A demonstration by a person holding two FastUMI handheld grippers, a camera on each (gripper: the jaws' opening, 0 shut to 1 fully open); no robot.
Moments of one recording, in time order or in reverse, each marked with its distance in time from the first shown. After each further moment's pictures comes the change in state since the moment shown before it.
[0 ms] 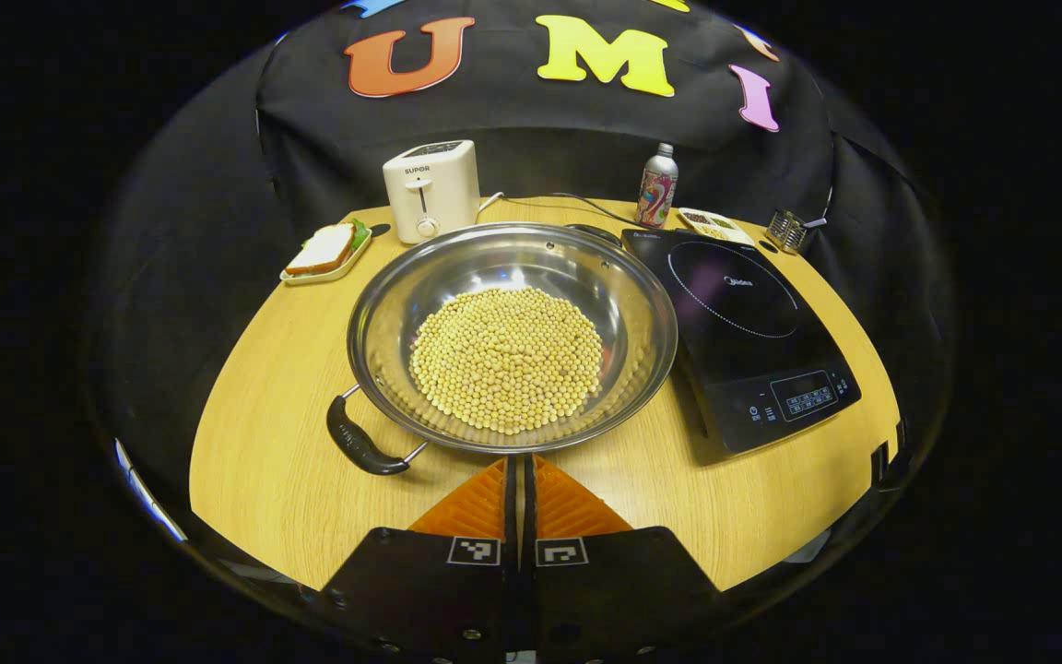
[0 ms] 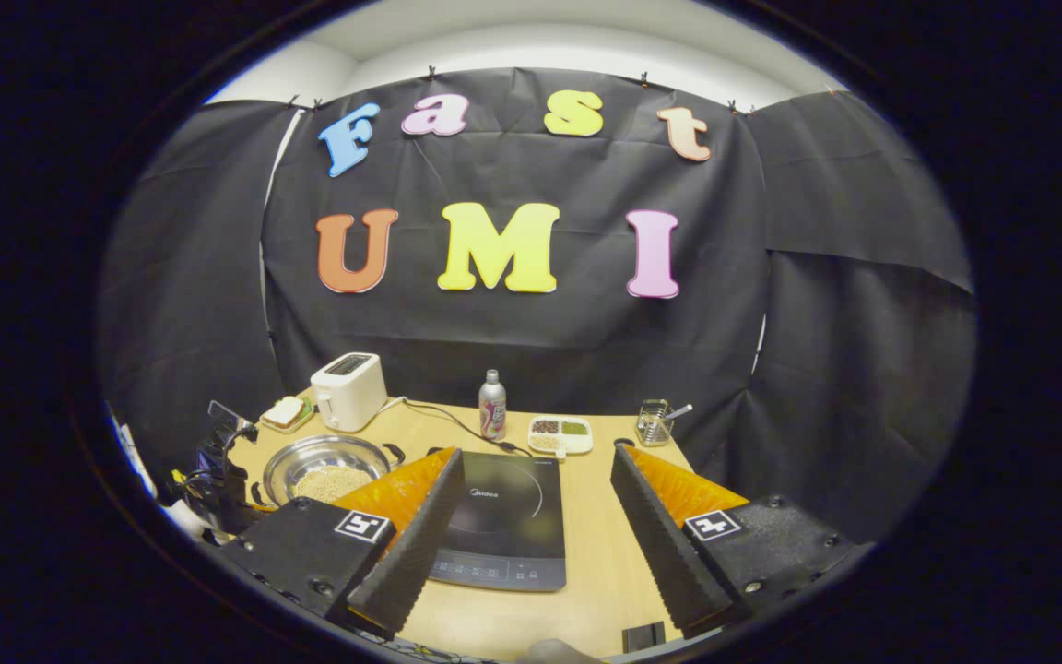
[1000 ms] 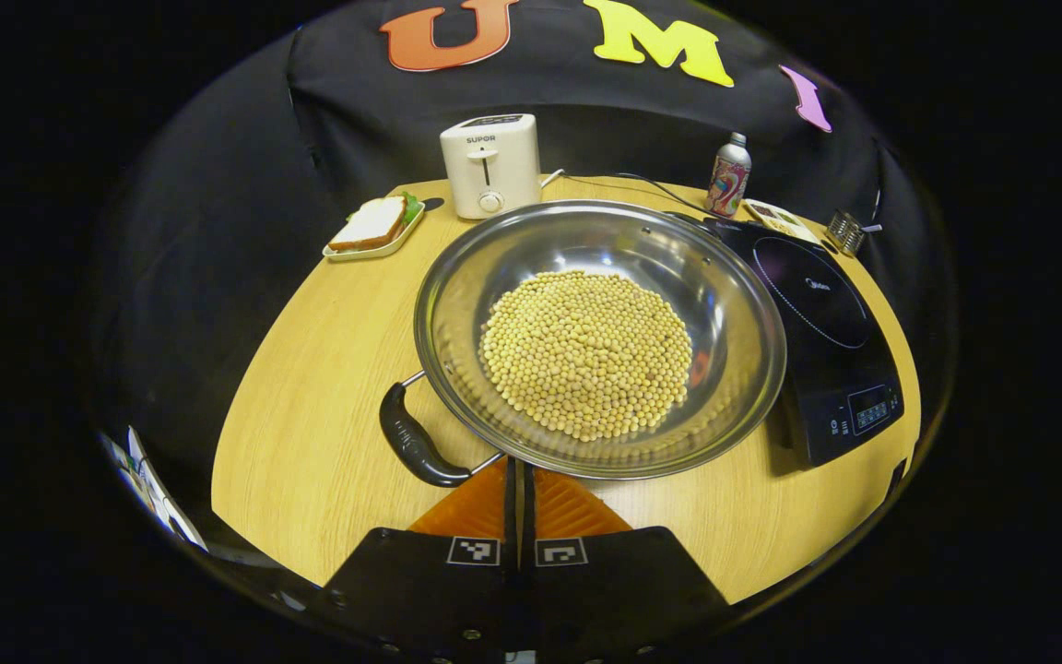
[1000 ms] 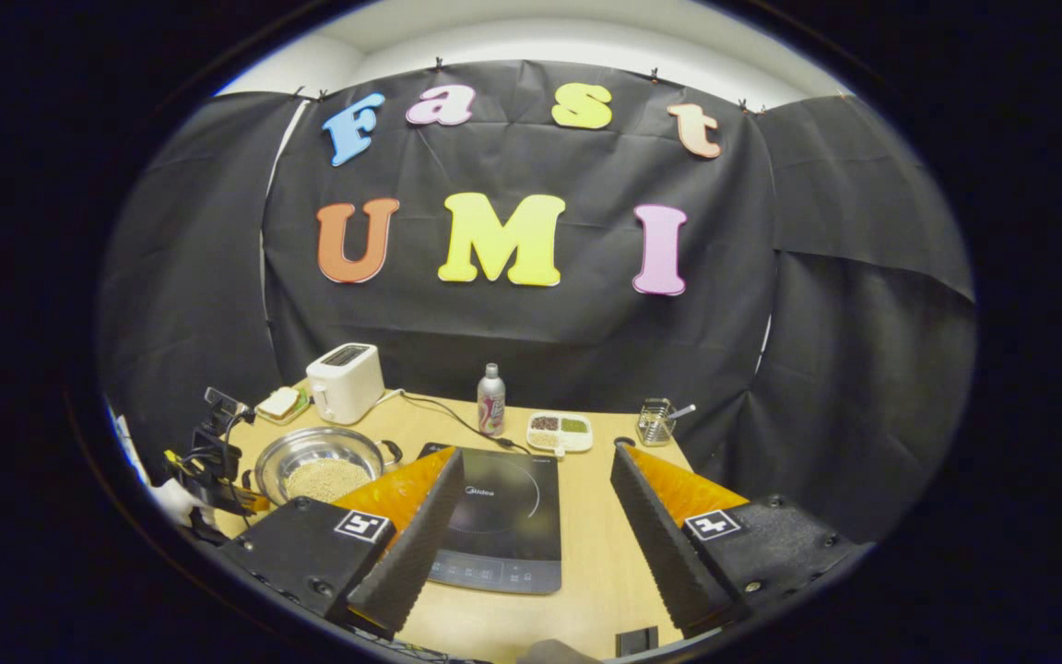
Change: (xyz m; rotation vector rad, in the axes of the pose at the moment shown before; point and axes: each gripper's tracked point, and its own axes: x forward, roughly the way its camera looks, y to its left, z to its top) left arm 0.015 0.063 -0.002 -0.056 0.059 0.140; right arm 0.018 -0.001 0.000 -0.028 0.015 0.004
